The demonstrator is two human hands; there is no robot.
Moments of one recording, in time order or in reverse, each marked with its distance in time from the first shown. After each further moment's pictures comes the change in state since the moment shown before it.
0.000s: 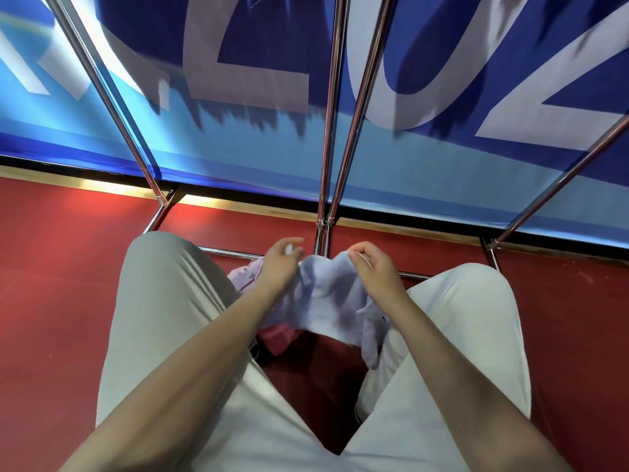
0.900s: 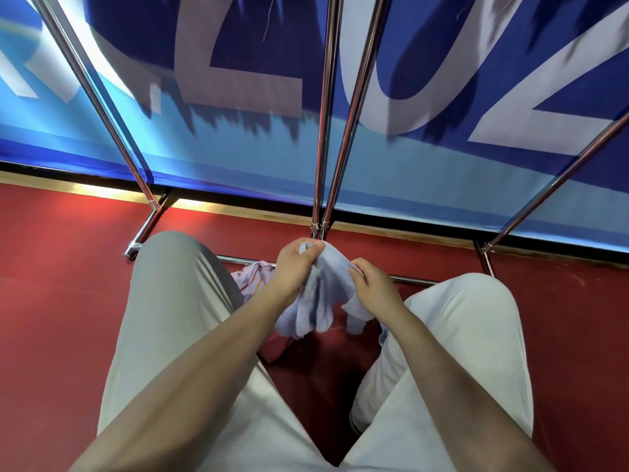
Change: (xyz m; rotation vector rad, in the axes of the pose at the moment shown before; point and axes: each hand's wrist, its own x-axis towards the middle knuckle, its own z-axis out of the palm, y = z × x) left_hand -0.010 0.021 0.026 -0.193 -0.138 0.039; right_hand 0.005 0.031 -0.006 -0.365 -0.091 0.017
